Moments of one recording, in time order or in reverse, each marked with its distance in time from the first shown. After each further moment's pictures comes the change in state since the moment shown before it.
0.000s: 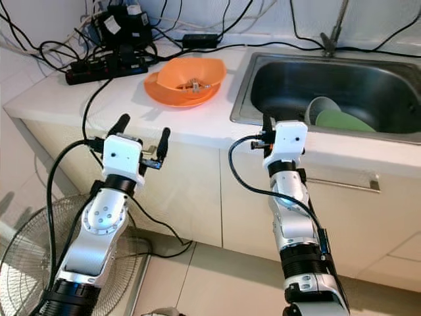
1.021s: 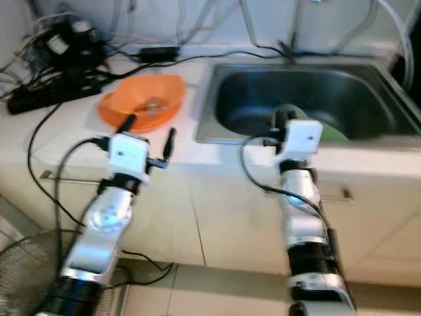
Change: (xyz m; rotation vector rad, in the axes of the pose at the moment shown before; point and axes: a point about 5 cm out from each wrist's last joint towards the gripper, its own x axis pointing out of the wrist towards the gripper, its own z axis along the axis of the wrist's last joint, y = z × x) left arm 0.001 0.001 -0.003 0.008 0.010 0.003; right arm 0.002 0.003 0.002 0.026 -0.014 -0.003
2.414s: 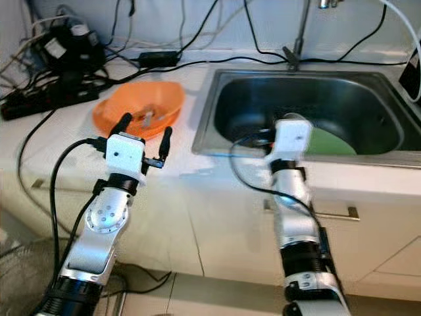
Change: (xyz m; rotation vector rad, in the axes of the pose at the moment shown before) left arm 0.001 -0.004 0.002 -0.010 -0.019 -0.003; right arm 0.000 -0.001 0.000 -0.014 -0.006 0.013
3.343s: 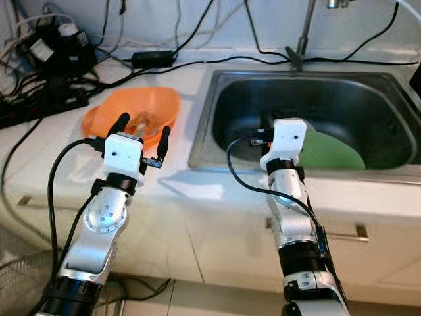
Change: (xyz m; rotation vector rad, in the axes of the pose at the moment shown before) left arm 0.001 -0.002 0.001 -0.004 -0.005 -0.004; right arm 0.000 -0.001 0.000 -0.008 0.000 0.000
